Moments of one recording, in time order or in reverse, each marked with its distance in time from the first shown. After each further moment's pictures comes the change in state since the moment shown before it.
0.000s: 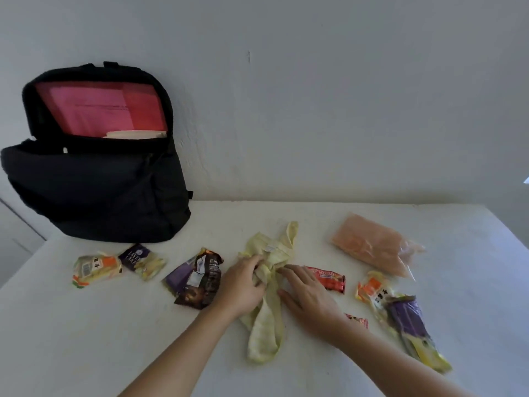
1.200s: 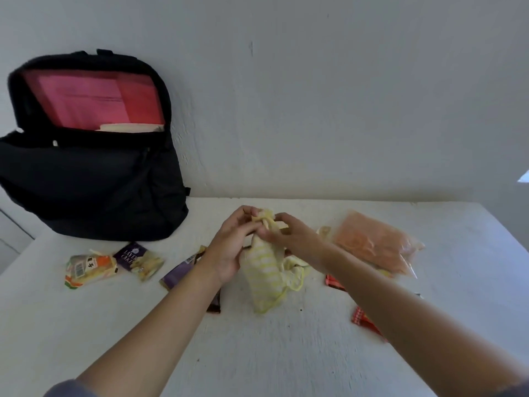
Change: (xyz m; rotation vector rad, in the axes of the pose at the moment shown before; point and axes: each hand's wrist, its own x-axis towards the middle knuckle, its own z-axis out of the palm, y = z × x) left_hand 0.030 0.031 -0.060 -1.250 -0.058 -0.087; right_hand 0.090 -0.039 -0.074 0.903 -0.197 0.419
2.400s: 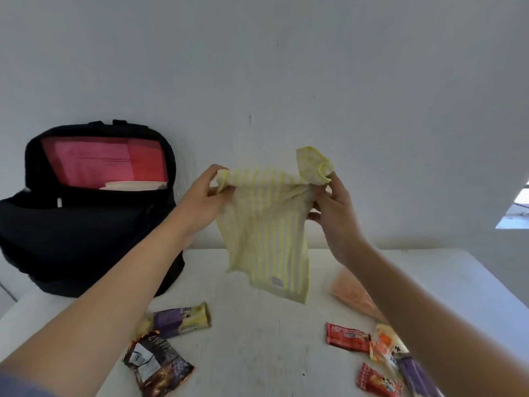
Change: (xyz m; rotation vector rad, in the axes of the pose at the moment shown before) left_hand 0.029 0.159 -0.004 0.674 0.038 0.460; right_hand -0.017 -0.134 -0.043 0.241 0.508 -0.538
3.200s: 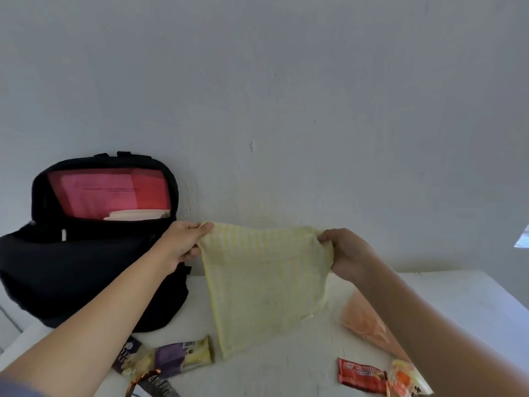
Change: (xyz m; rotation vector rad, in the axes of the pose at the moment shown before) left_hand 0.034 -0.055 -0.037 -0.076 0.103 -0.472; right_hand 0.042 0.042 -0.034 0.303 0.111 0.666
